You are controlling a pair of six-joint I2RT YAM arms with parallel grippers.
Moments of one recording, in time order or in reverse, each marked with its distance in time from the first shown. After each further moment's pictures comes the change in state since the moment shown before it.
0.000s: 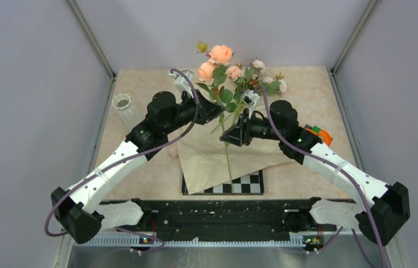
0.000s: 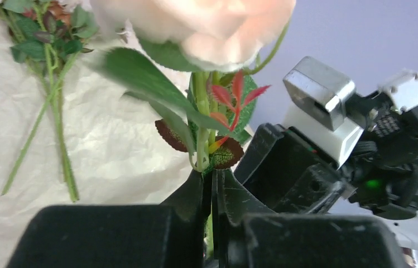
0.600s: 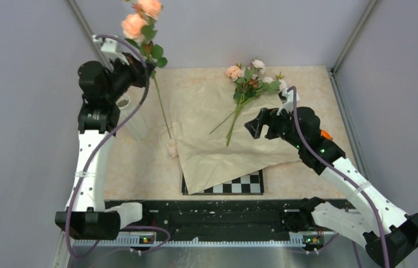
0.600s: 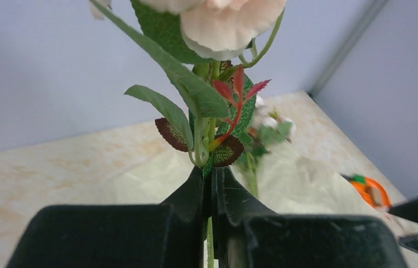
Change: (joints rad) left arm 0.605 0.003 0.260 -0.171 0.248 0.447; right arm -0.091 -0.215 -0.049 -0.209 0.554 0.020
